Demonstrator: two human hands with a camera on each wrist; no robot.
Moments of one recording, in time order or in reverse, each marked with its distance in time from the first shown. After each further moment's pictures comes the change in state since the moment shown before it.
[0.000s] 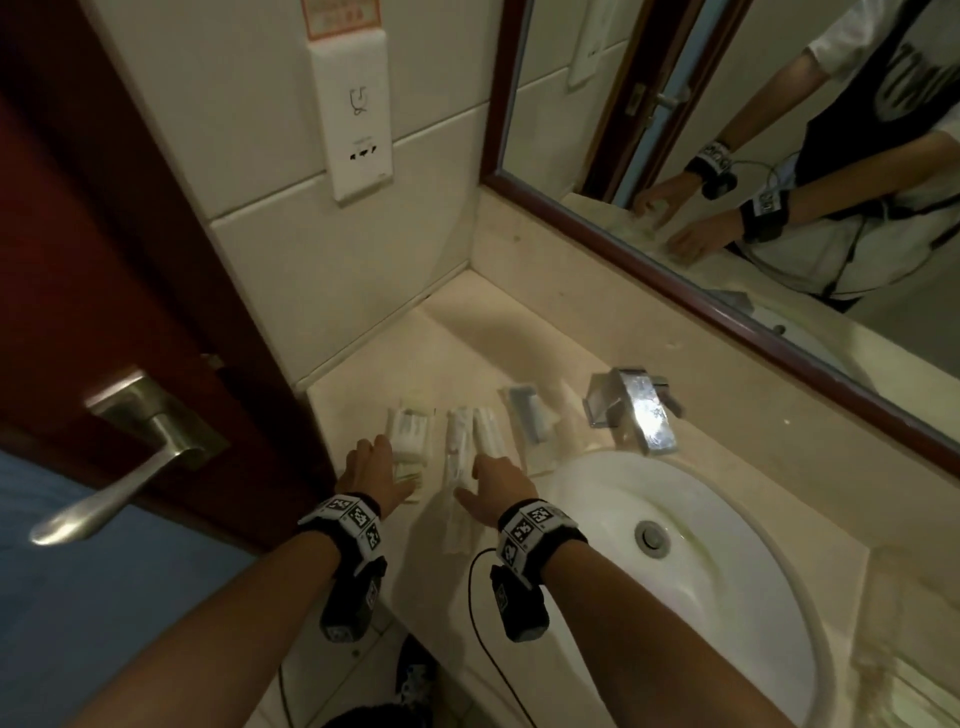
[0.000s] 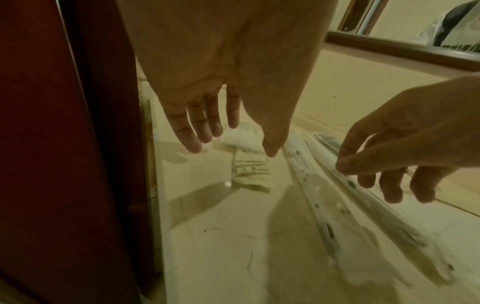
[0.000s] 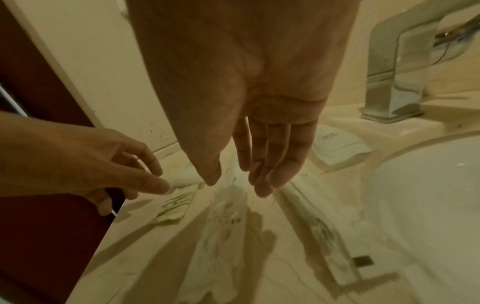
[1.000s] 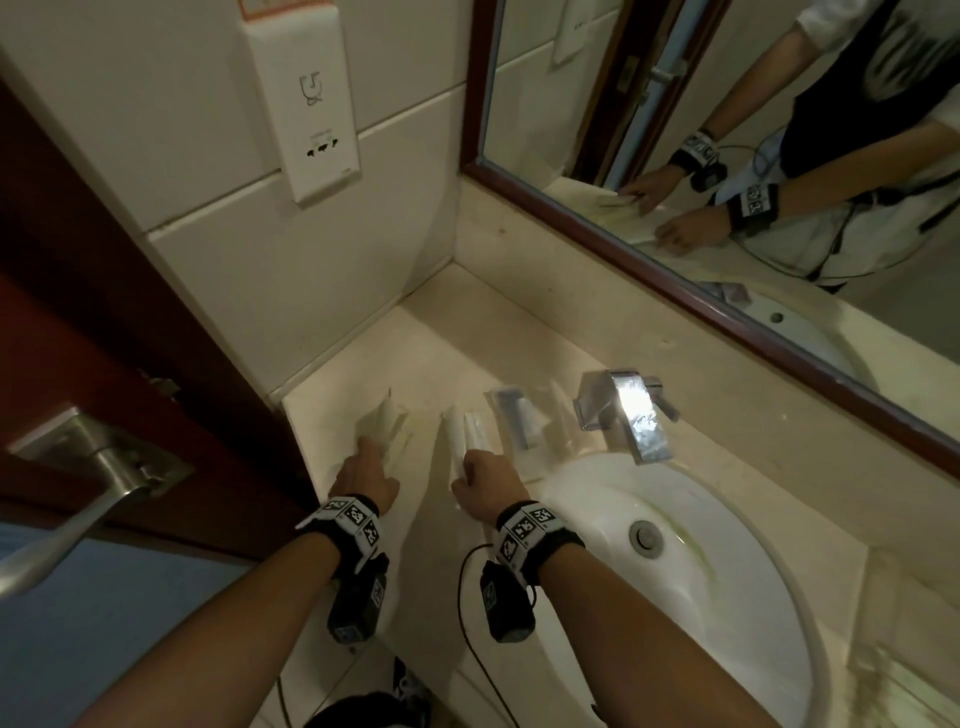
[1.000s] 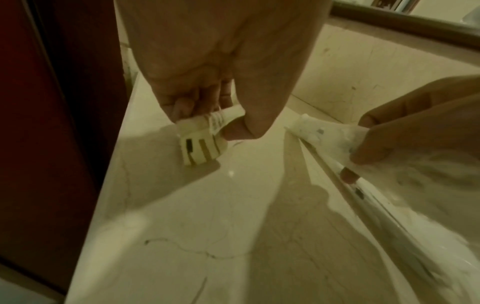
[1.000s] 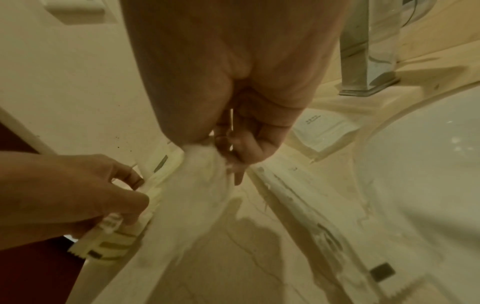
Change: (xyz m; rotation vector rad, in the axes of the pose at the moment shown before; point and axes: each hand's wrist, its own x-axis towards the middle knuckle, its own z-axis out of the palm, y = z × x) left_hand 0.024 0.022 0.003 -0.112 -0.004 -0.155; right_hand 0.027 0.012 -0.010 0.259 0.028 -0.021
